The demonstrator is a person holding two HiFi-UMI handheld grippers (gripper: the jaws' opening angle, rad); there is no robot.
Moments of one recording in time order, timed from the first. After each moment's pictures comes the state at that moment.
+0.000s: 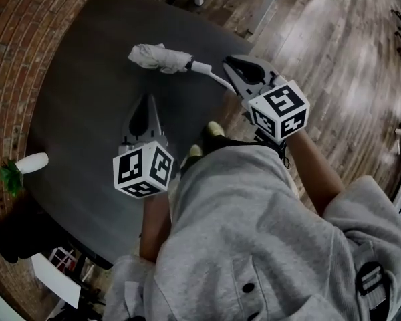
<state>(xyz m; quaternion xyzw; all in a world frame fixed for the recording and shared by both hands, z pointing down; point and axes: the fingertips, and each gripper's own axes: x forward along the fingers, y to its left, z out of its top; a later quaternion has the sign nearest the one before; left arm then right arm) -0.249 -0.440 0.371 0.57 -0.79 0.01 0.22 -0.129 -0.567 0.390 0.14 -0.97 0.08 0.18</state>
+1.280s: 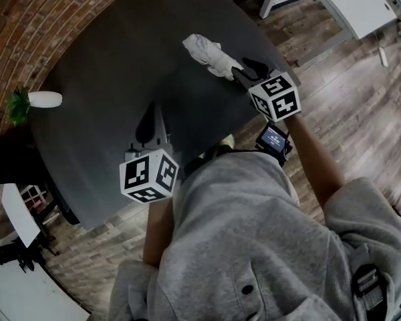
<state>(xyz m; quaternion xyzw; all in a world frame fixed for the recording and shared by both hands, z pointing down) -0.301 -0.366 0.369 0.40 -0.89 -0.01 0.22 -0.251 -0.577 0.484 -0.03 -0.96 0.03 0.29</state>
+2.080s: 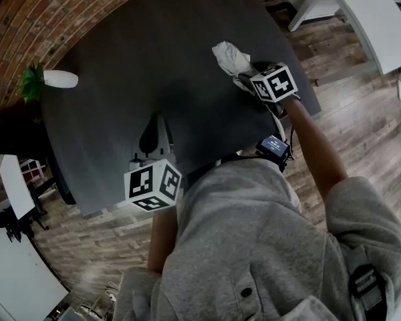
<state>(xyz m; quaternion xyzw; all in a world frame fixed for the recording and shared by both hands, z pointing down) -0.332 -0.321 0.375 0.32 -0.92 -0.01 0.23 -0.327 -0.573 0.574 -0.12 -0.89 0.06 0.44</state>
